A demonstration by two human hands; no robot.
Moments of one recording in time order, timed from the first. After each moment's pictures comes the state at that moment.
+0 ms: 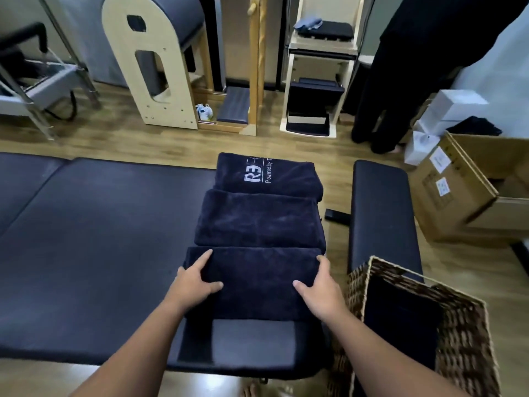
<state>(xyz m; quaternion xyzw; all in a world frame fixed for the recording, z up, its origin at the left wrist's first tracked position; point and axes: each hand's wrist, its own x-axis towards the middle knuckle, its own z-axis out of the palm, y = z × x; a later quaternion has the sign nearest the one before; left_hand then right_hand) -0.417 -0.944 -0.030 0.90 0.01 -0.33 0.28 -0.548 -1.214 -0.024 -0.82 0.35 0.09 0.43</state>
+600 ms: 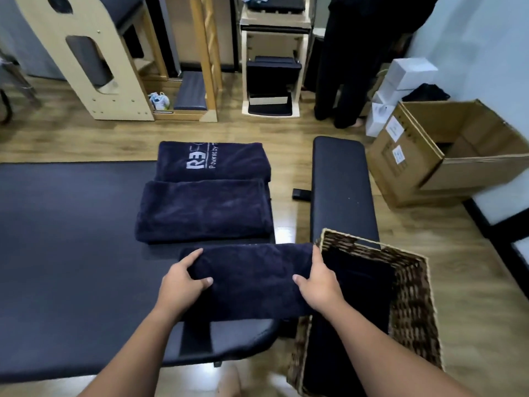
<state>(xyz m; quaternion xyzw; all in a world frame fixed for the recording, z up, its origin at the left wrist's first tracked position) -0.475 -1.035 -0.043 0.89 -0.01 -0.26 0.38 -0.621 -1.299 -0.044 -0.82 0.43 0.09 0.38</state>
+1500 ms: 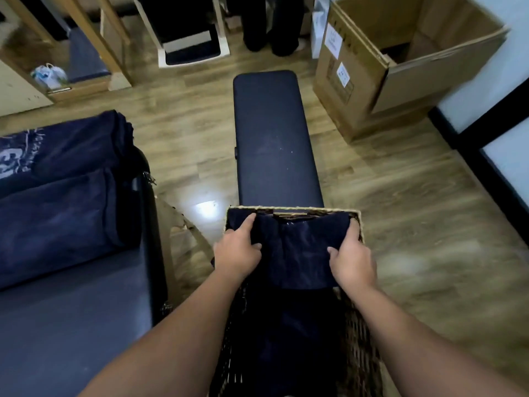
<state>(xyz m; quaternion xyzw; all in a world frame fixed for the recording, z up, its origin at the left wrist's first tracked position) -0.577 -1.406 -0.140 0.92 -0.25 -0.28 0.12 -0.756 -1.551 -0.146 -0.76 0.58 0.04 0.28</state>
